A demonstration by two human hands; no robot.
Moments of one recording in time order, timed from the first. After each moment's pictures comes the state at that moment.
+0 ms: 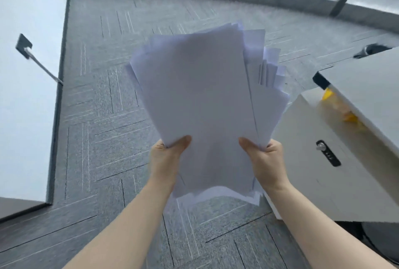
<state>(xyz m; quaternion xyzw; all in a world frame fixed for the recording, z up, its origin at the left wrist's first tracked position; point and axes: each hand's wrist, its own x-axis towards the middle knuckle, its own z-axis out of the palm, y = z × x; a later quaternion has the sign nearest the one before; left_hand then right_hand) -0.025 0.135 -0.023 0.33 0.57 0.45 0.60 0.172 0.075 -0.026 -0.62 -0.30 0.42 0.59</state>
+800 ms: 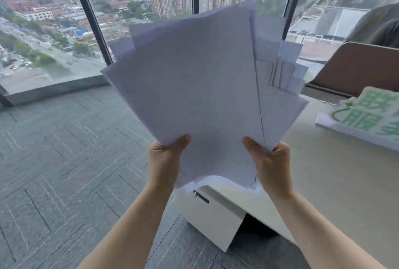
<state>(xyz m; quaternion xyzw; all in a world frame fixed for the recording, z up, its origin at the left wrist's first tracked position) 0.257 0.075 0.263 0.54 0.31 0.39 0.68 0.383 -0.083 0.255 -0.63 -0.20 0.09 0.74</state>
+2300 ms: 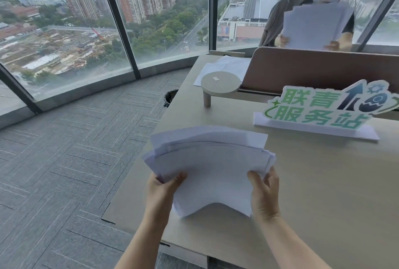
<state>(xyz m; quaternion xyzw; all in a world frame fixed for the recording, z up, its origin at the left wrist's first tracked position) 0.417 0.041 0.224 0.57 0.22 0.22 0.76 0.494 -0.154 0.216 -0.58 -0.05 -0.04 0.81</state>
